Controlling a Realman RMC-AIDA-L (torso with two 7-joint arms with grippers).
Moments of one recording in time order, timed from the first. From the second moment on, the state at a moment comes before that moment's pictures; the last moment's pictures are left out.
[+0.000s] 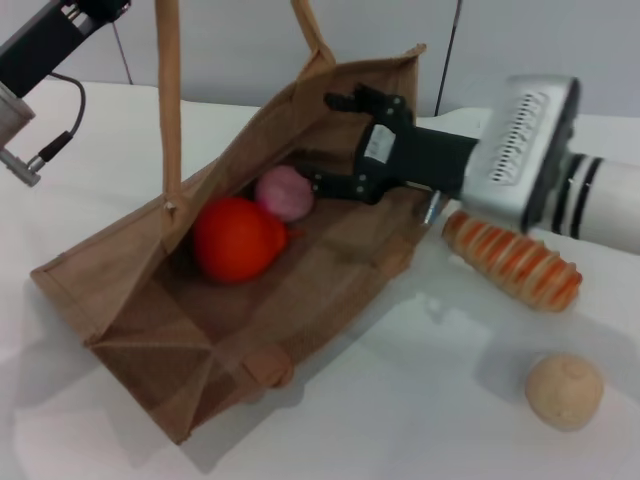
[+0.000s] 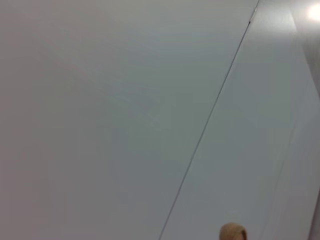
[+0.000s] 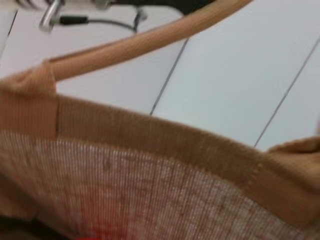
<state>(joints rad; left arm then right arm) -0.68 -2.02 0.13 0.41 -1.46 -1.69 1.70 1.00 2.02 0.05 0.11 -2.34 -0.99 0.32</state>
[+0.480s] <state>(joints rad) -0.65 -2.03 0.13 0.32 -1.45 -1.57 1.96 0.76 2.02 0.23 -0.05 -2.34 -1.37 0.32</state>
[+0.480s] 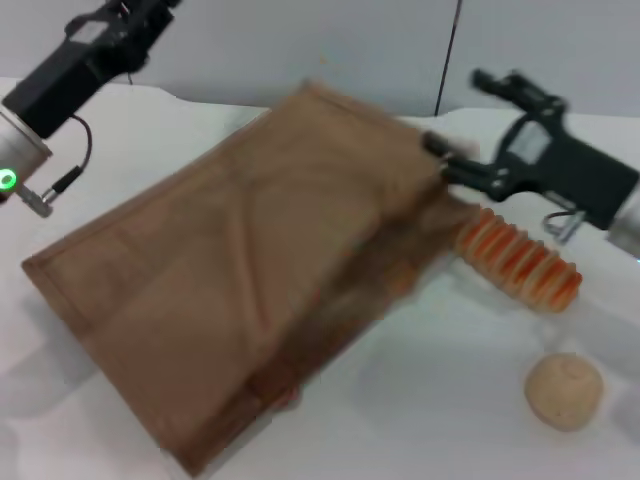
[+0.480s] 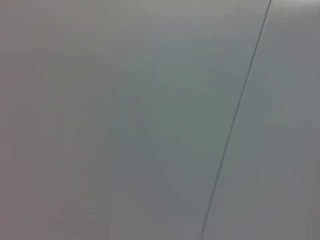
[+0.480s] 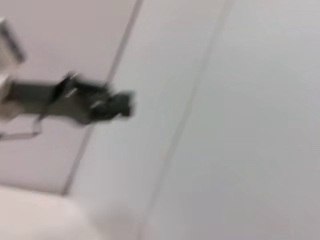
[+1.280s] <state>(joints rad) -0.59 -2.04 0.08 -0.06 -1.60 -1.52 2.71 0.60 2.02 0.60 -0.09 -2.34 -1.60 0.32</state>
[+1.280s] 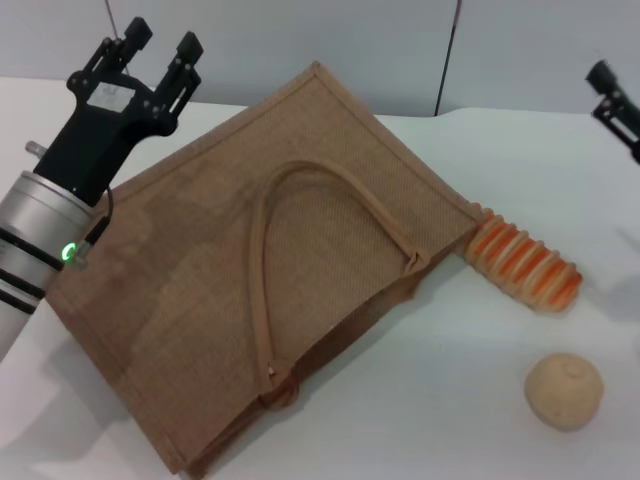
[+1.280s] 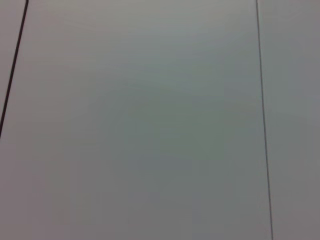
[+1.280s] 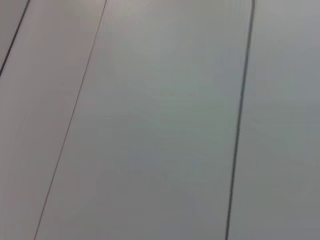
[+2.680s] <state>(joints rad) -0.53 -2.03 0.07 -0.06 -1.69 -1.72 2.65 0.59 2.02 0.67 -0.11 -2.37 -1.75 0.38</state>
